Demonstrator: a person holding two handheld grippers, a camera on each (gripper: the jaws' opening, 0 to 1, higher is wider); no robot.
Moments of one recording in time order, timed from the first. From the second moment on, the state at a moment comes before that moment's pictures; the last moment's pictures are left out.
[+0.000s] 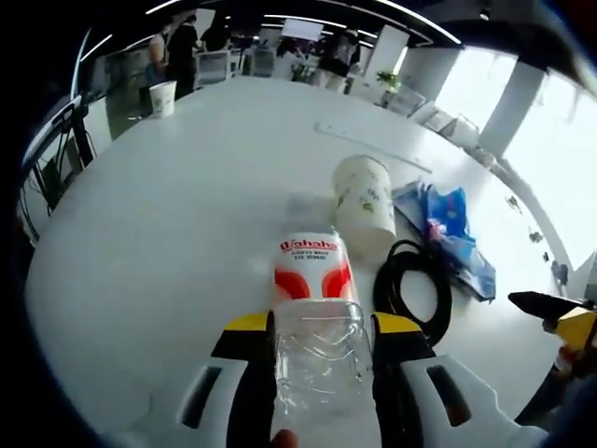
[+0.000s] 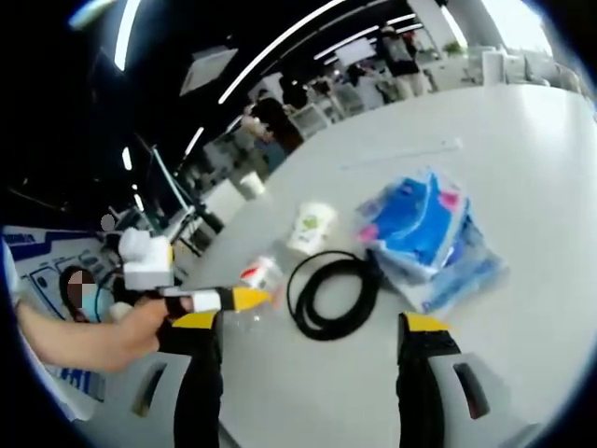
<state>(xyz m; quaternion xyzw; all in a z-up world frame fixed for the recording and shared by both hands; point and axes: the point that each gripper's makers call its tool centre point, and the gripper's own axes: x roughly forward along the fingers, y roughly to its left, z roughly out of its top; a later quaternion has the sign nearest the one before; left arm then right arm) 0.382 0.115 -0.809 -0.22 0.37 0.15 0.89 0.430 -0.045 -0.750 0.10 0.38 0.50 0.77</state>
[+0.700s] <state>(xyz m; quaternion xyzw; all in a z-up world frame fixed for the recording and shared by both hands) 0.383 0.127 -0.800 -0.22 0.36 0.15 0.89 0.420 0.046 -0.718 0.29 0.45 0.52 0.67</state>
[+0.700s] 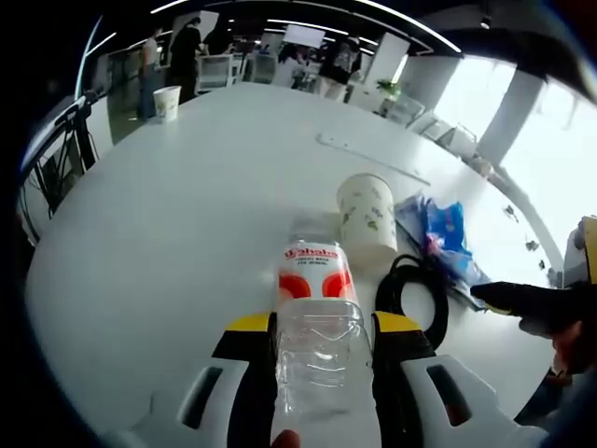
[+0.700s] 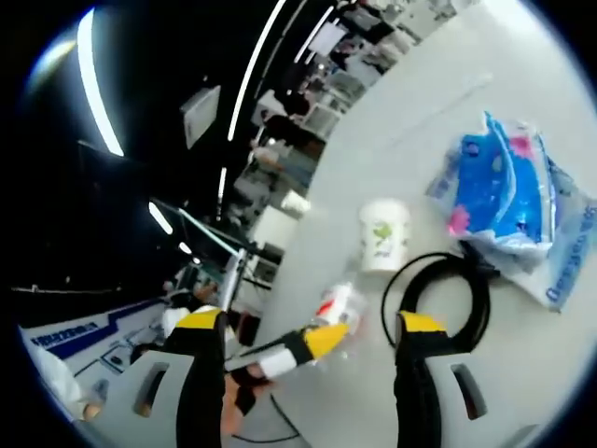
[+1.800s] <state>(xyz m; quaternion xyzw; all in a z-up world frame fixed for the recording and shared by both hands) 0.383 0.133 -0.793 -0.27 0.33 0.15 0.89 0.420 0.108 -0.751 0.35 0.57 0.45 0.59</state>
